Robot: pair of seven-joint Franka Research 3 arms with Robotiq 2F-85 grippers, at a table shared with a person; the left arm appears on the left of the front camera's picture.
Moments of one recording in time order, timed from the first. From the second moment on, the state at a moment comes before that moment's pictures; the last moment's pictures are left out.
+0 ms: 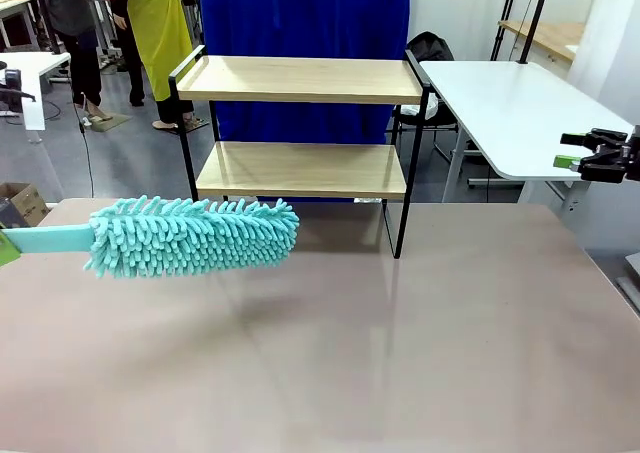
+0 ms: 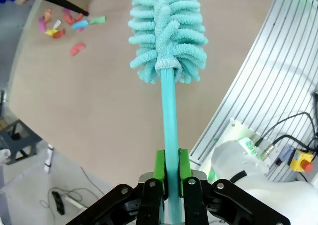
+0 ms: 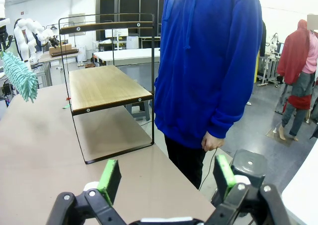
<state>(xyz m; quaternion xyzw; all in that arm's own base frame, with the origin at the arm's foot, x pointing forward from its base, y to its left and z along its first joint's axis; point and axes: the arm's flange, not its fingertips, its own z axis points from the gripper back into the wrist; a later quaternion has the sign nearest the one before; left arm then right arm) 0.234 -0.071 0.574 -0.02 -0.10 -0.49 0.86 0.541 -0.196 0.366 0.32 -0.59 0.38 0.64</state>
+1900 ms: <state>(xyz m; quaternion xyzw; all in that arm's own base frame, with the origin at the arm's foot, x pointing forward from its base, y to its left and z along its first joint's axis) 0.286 -0.116 0.541 -0.13 -0.21 -0.63 0.73 0.426 -0.013 0.506 0.51 -0.47 0.48 0.53</state>
